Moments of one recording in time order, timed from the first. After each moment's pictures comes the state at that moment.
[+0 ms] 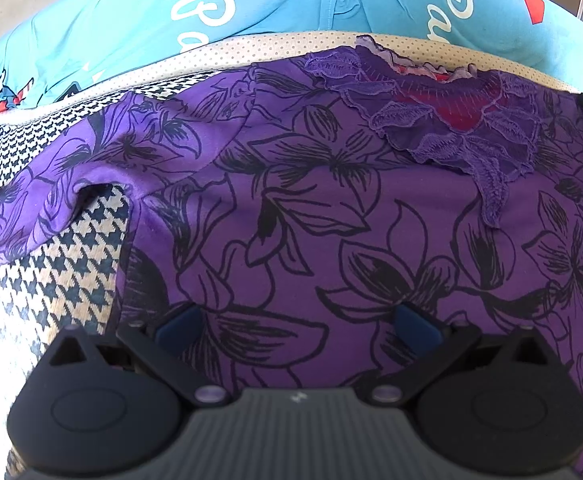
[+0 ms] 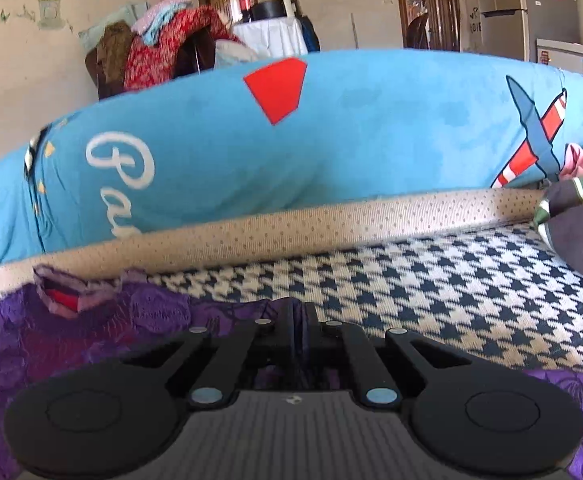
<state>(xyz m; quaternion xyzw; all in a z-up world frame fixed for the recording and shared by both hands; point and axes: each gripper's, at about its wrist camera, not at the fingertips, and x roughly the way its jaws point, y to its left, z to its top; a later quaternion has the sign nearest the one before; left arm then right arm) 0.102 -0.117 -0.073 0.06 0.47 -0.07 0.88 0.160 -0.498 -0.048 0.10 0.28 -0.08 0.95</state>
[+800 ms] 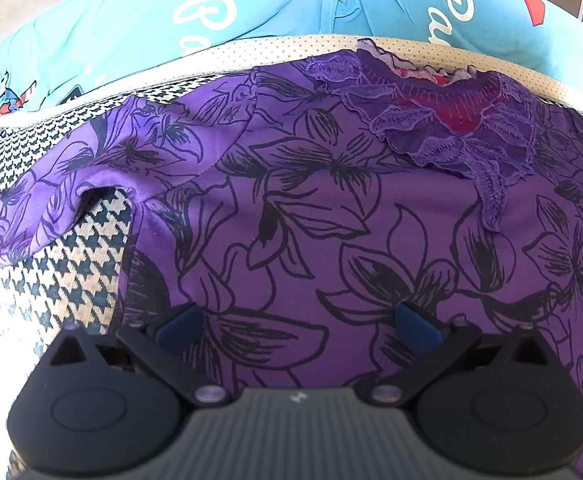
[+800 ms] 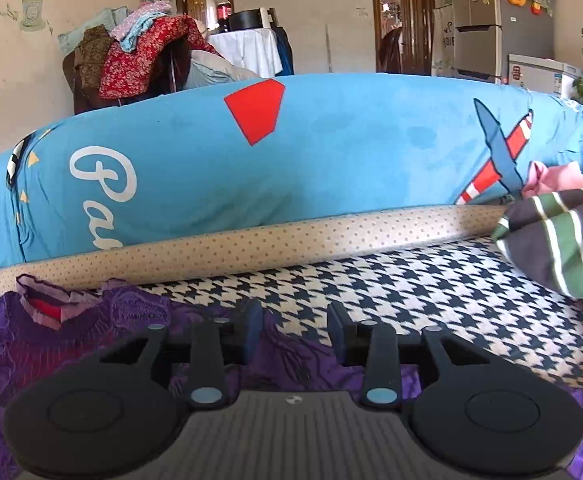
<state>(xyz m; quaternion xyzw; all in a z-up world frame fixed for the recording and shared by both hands) 0.100 -0.117 -0.069 0.06 0.46 -0.07 0.88 0.142 -0.489 -0.037 0.08 0.30 -0.15 0.94</state>
